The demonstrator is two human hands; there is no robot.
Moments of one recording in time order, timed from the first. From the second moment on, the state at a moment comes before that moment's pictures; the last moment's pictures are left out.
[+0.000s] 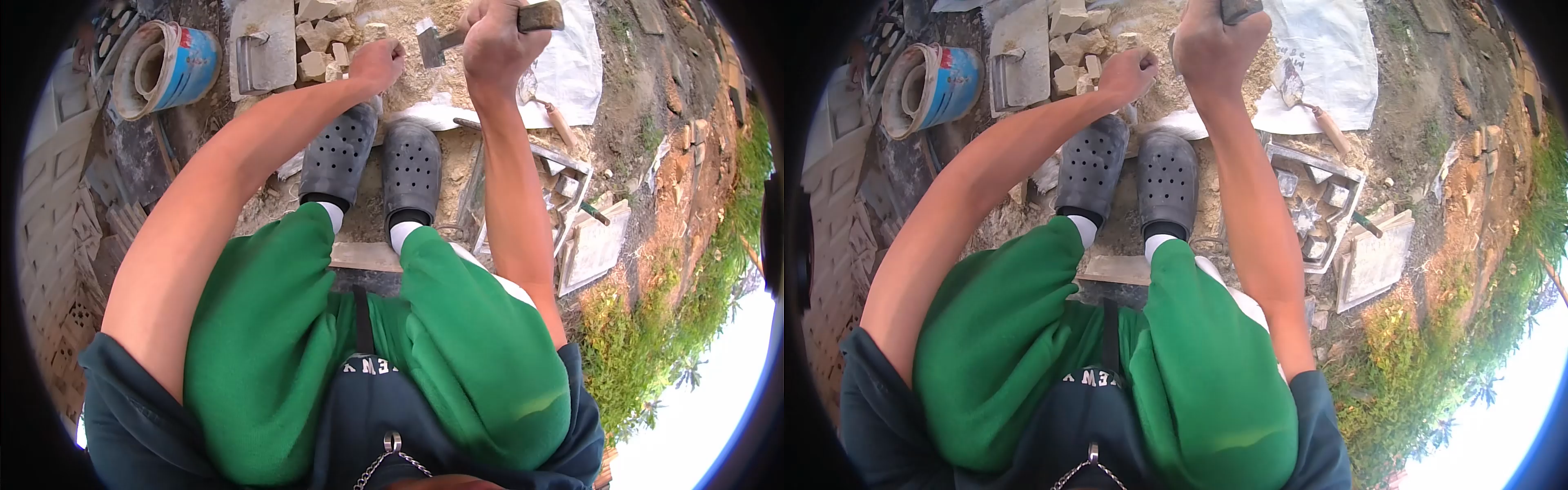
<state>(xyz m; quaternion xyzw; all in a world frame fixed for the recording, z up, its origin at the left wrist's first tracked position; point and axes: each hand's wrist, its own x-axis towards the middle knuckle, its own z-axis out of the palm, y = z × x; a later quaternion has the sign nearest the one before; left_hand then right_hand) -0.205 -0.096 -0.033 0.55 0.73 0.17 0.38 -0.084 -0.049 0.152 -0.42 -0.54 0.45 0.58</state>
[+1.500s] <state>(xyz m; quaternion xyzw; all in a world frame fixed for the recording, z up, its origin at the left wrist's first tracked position) -0.225 -0.104 -0.009 0.79 0.58 0.14 0.11 -0.049 -0.071 0.114 -0.47 -0.50 0.49 0.55</state>
